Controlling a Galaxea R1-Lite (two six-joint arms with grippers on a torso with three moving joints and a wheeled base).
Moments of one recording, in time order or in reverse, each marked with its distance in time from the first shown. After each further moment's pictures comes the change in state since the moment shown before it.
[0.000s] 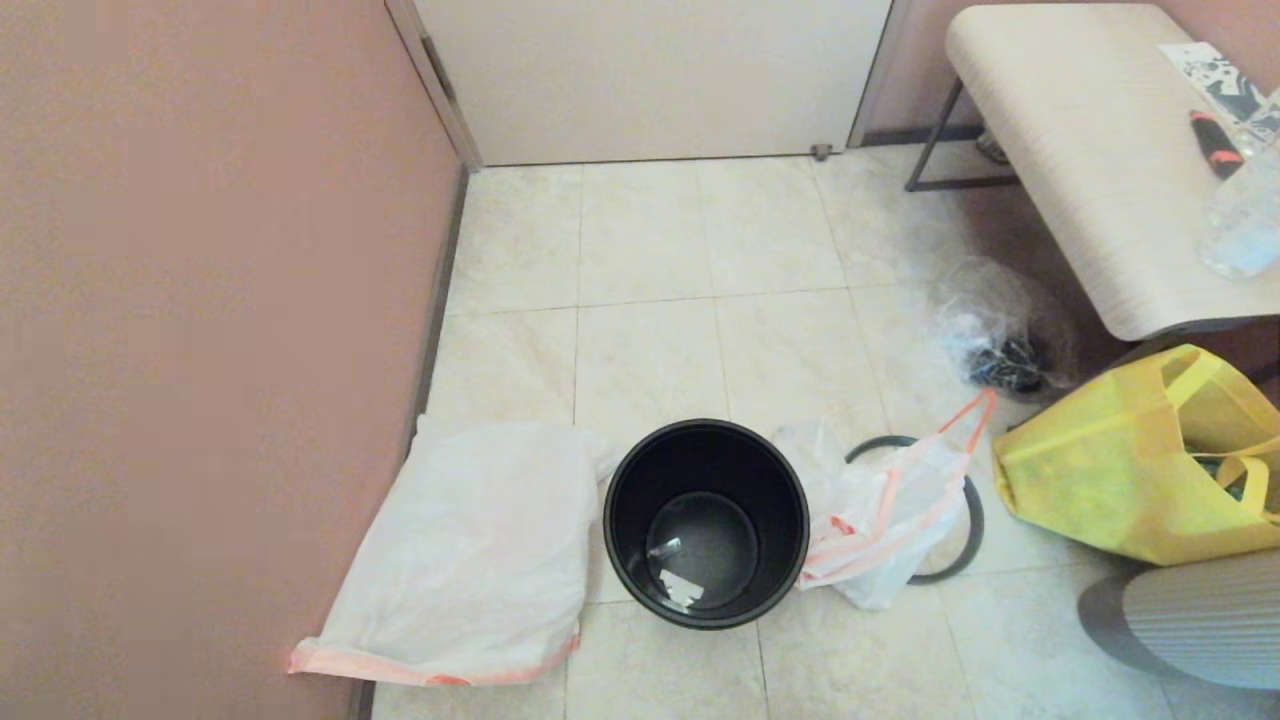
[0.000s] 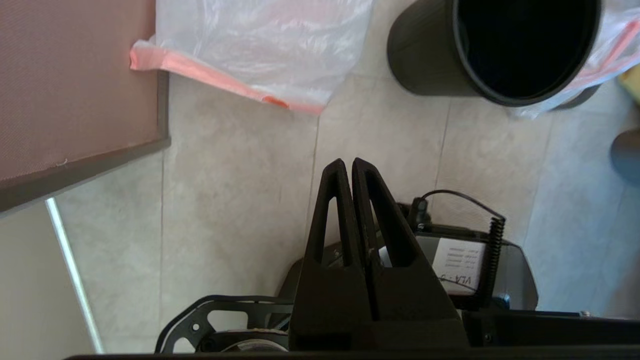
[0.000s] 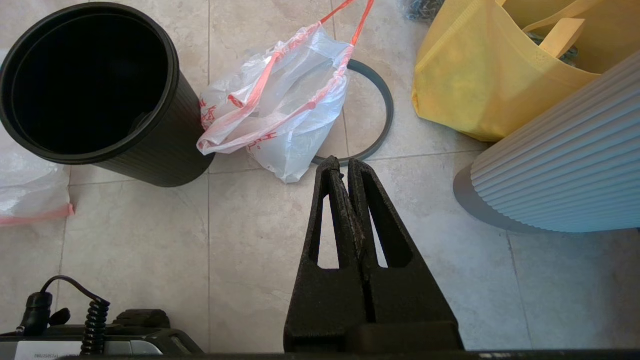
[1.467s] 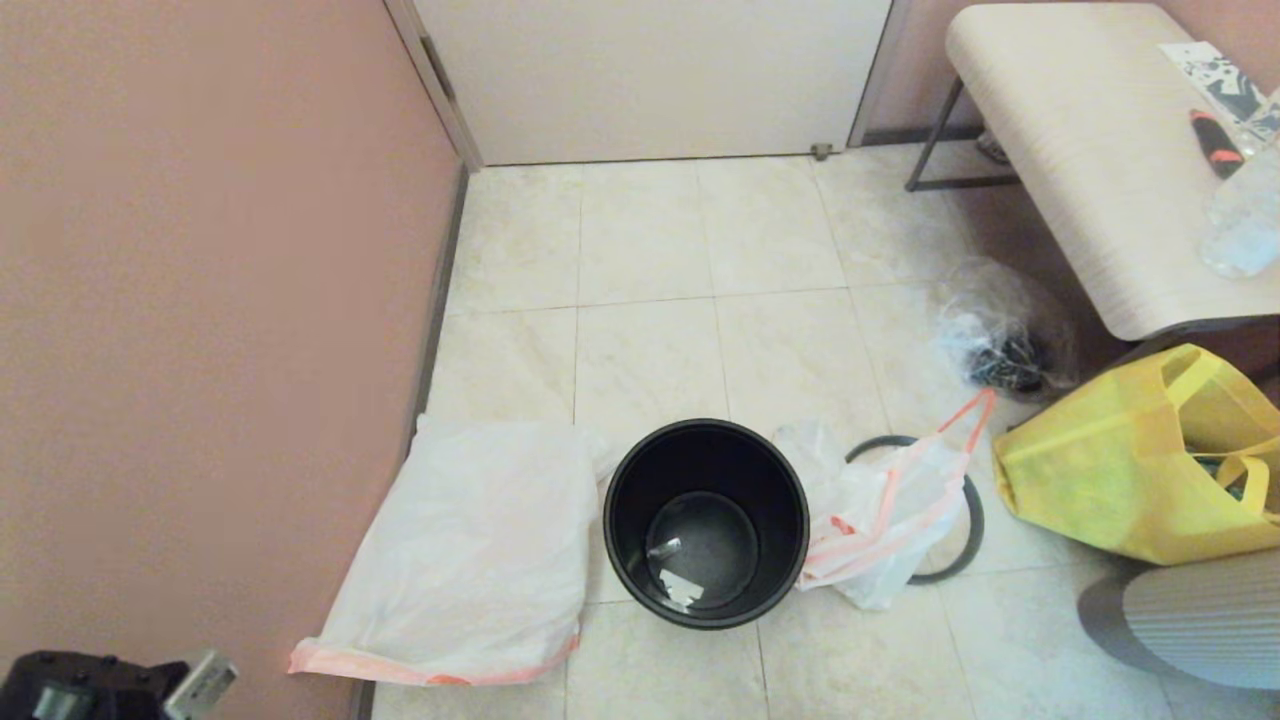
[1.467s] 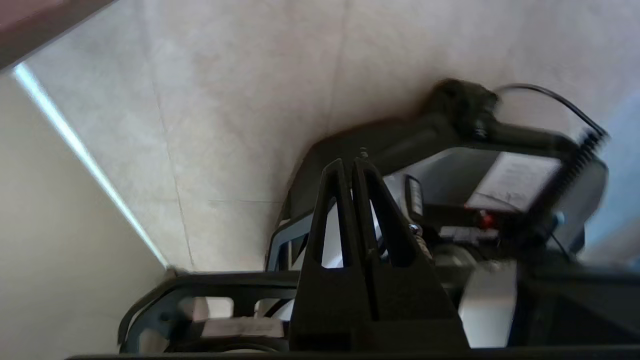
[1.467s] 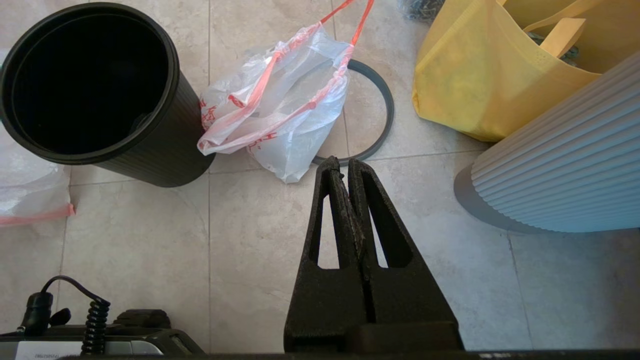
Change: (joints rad) left arm -0.129 0.708 0.236 -0.449 -0.009 -0.077; right arm 0.000 0.000 0.000 0.001 0.000 0.000
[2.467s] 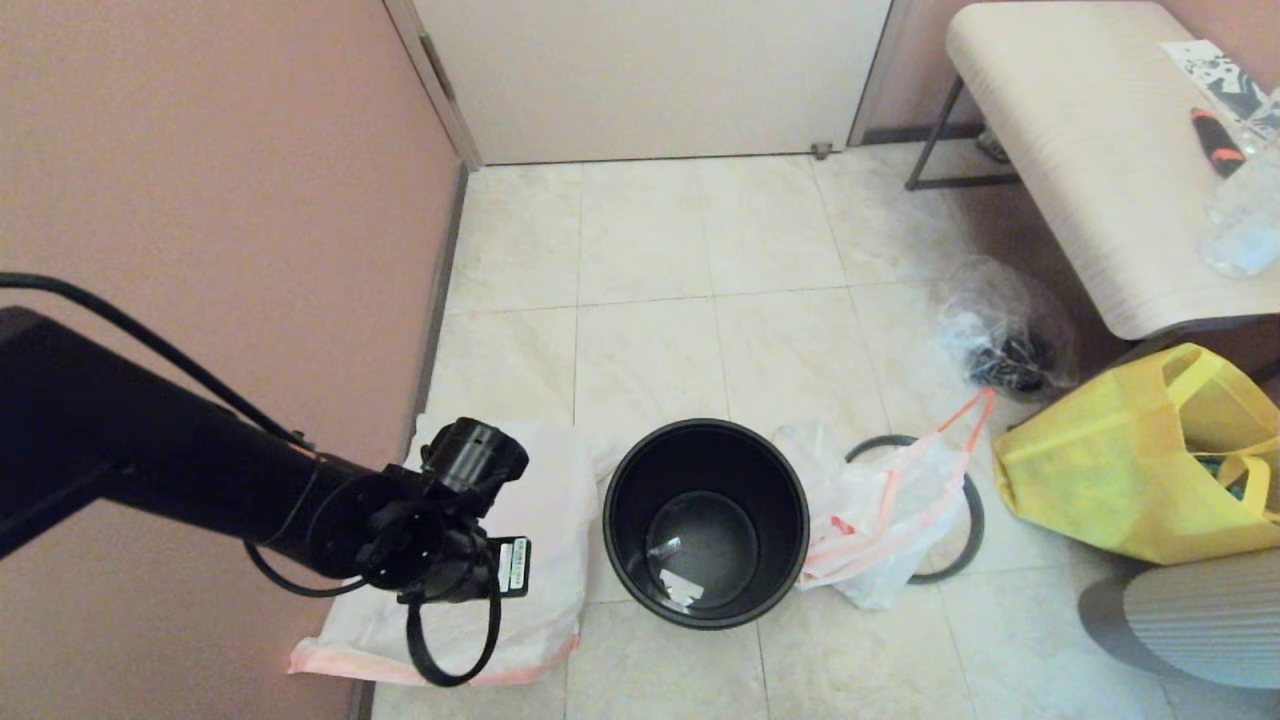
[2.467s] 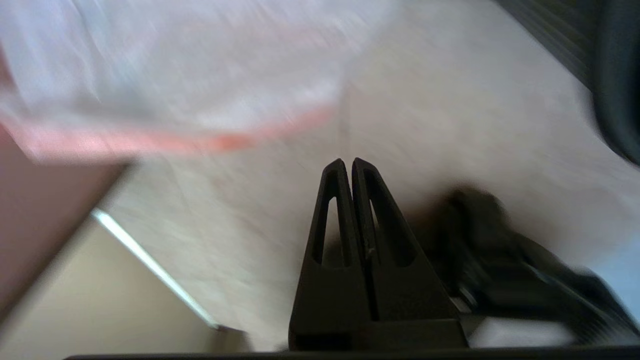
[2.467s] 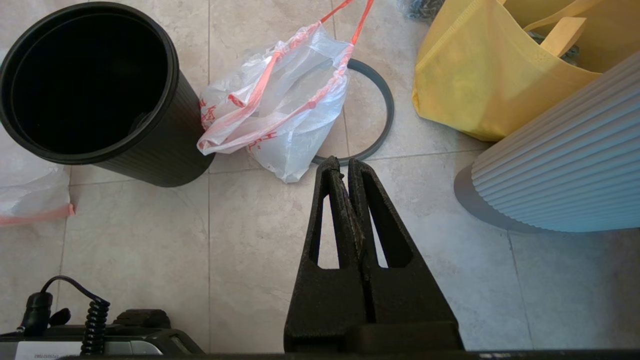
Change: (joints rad) left arm -0.129 0.853 -0.718 -0.044 0.232 0.036; right arm 0.000 0.000 0.000 0.000 0.000 0.000
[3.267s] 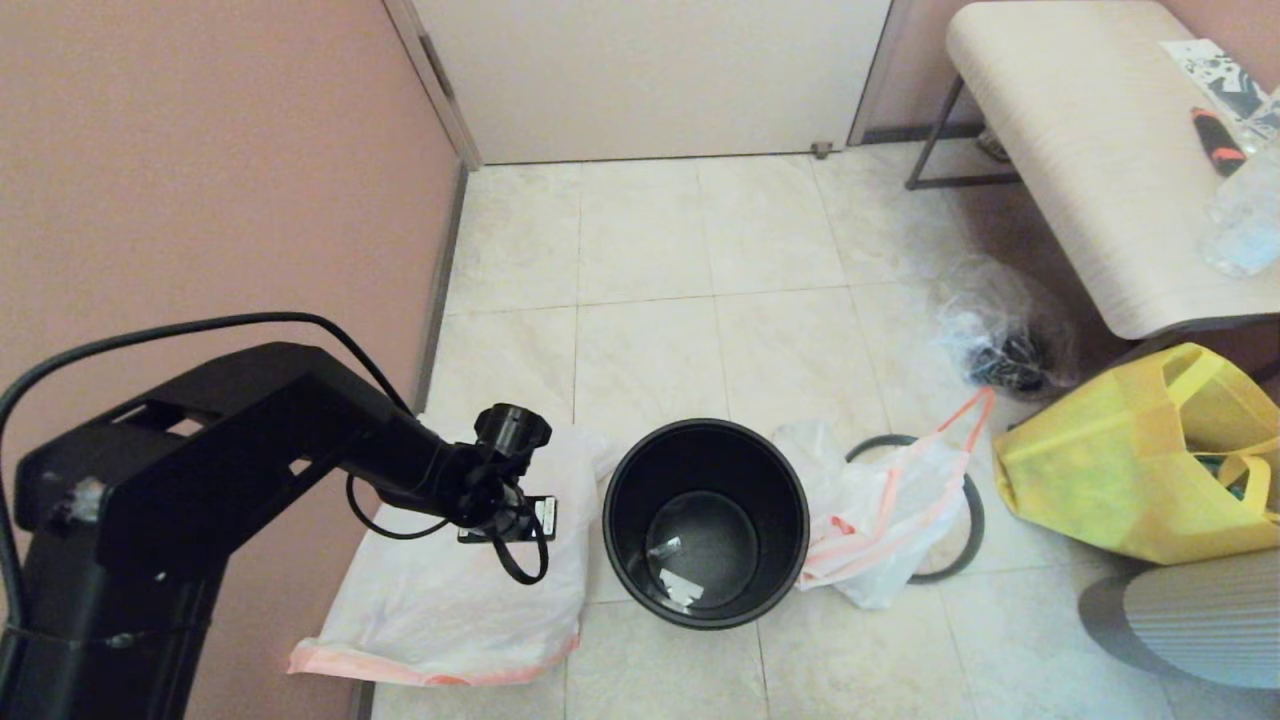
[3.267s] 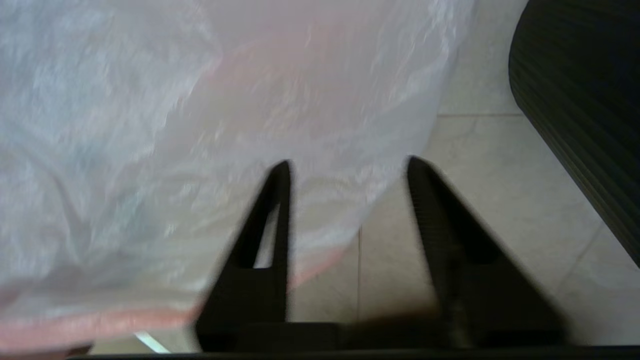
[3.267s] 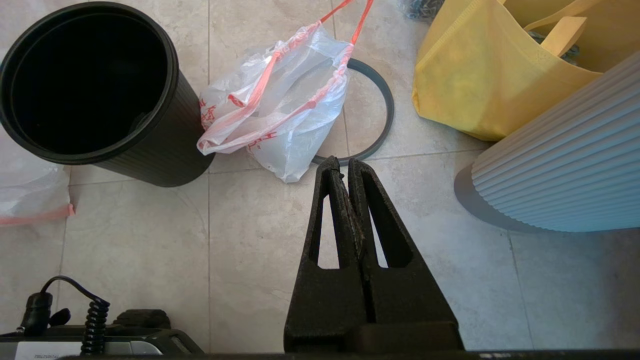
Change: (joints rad) left arm 0.114 0.371 -0.363 -0.096 -0.036 0.145; right arm 0.000 0.000 0.000 0.000 0.000 0.000
